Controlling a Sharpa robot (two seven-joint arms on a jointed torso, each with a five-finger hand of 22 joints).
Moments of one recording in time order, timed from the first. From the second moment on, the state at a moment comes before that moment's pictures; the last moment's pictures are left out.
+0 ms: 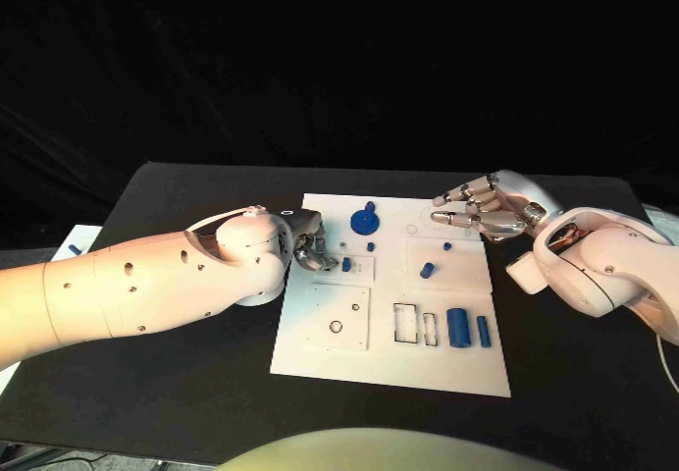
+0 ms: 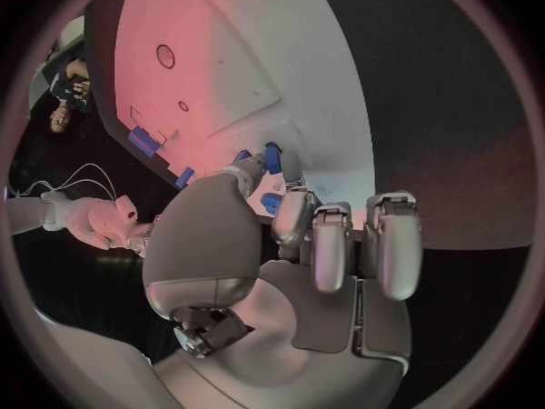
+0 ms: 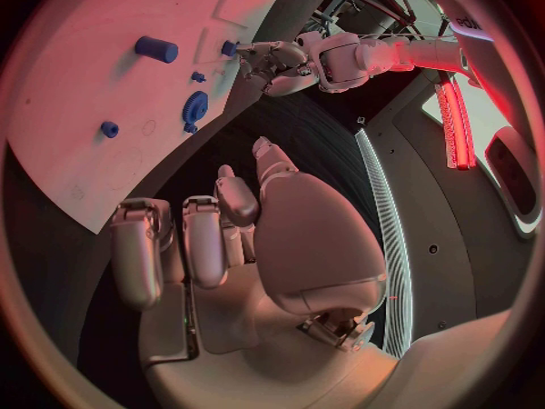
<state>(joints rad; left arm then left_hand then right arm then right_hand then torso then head) 1.14 -0.80 -0.01 1.65 -1.55 -0.07 -0.66 1.11 -0.22 0.43 0.29 0.11 1.02 0.00 0.66 0.61 1.44 -0.07 1.24 1.20 1.47 -0.11 1.57 1.31 0.02 1.46 0.01 1.54 1.31 1.18 -0.94 0.03 1.65 -0.86 -0.35 0.01 1.33 -0.06 0.01 0.17 0.29 0.99 0.14 0.07 0.09 1.35 0.06 1.07 1.23 1.46 -0.02 1.41 1.30 0.04 1.45 0.09 1.48 1.31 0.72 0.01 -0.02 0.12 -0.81</state>
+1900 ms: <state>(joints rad) 1.14 -0.79 -0.01 1.65 -1.50 -0.09 -0.69 1.06 -0.21 0.42 0.29 0.13 1.04 -0.01 0.66 0.61 1.45 -0.07 1.26 1.23 1.47 -0.11 1.57 1.31 0.01 1.47 0.00 1.56 1.31 1.17 -0.93 0.03 1.64 -0.86 -0.35 0.01 1.33 -0.05 0.00 0.18 0.33 0.99 0.14 0.07 0.09 1.35 0.06 1.07 1.23 1.46 -0.02 1.41 1.30 0.04 1.45 0.09 1.48 1.31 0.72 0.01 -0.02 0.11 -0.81</state>
